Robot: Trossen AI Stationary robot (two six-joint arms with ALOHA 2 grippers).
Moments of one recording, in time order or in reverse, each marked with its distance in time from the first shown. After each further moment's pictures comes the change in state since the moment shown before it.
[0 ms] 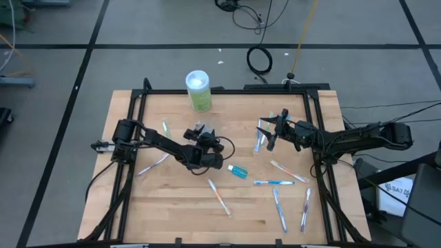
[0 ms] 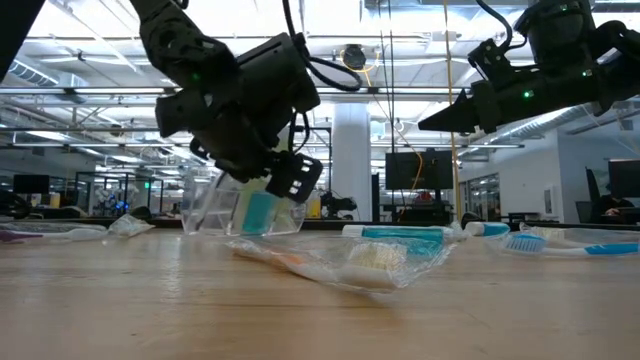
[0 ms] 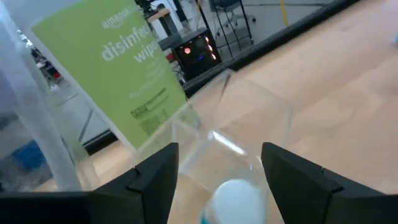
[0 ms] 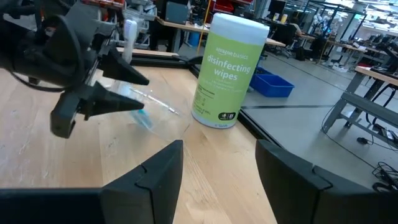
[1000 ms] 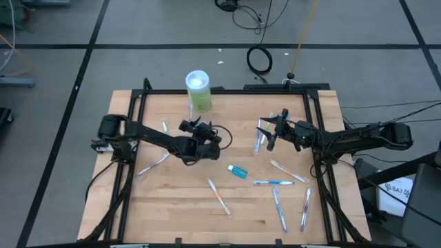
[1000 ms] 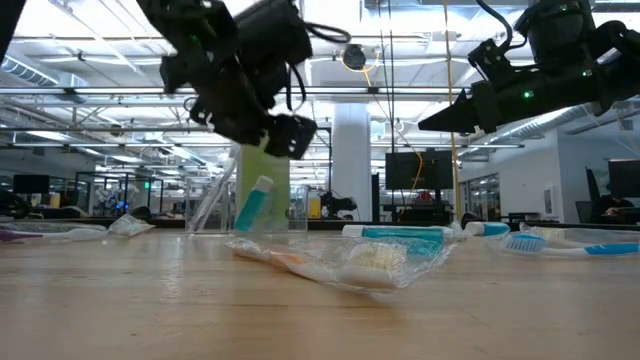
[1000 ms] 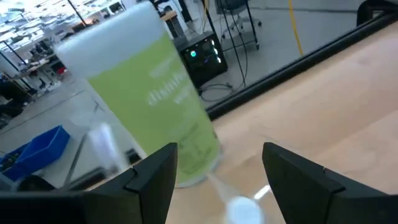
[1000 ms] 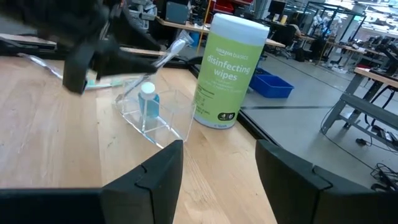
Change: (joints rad) left arm 0.042 -0.182 0.004 -0.101 0.019 0.078; right arm -0.001 0.000 0.000 0.000 0.000 -0.008
